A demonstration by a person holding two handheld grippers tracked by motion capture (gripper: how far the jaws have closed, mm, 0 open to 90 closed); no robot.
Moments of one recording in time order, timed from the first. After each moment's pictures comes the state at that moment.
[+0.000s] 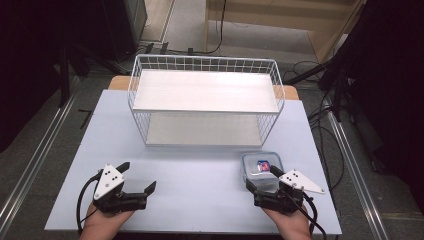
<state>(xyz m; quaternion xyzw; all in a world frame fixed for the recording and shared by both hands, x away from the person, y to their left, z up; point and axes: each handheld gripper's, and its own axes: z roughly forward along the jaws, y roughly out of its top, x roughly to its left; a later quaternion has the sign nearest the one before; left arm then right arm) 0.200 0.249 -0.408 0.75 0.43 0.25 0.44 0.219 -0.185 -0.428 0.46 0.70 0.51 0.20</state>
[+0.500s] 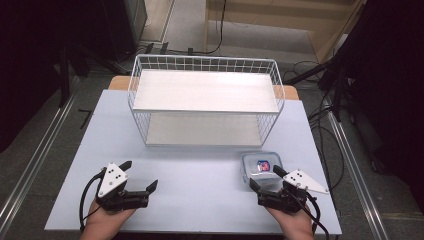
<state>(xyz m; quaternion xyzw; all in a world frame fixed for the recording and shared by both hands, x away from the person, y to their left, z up) 0.204 0.244 -0.416 0.75 0.43 0.25 0.43 0.220 -0.195 -0.431 0.46 0.70 0.51 0.20</state>
